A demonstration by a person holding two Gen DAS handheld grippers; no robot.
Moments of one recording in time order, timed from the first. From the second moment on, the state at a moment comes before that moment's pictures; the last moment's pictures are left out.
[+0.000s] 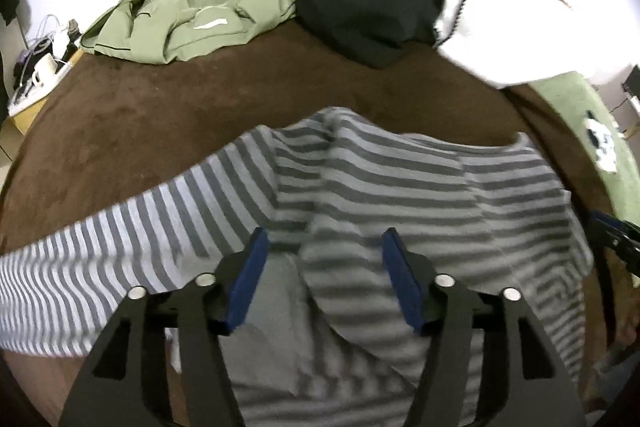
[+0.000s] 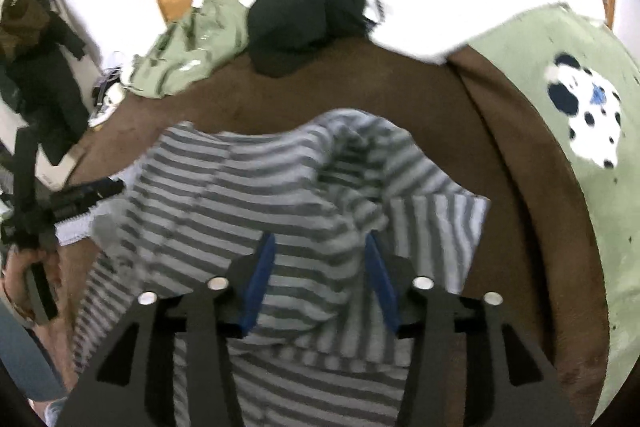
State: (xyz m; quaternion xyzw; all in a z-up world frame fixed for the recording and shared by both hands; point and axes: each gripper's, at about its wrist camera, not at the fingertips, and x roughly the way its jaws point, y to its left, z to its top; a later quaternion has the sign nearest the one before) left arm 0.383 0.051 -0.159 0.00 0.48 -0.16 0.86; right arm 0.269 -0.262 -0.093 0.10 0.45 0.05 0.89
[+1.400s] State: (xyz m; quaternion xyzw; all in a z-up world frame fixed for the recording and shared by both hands) left arm 0.309 0.125 -0.152 -0.13 0.46 -0.11 0.87; right arm 0.247 -0.175 -0.100 0.04 0.47 0.12 0.87
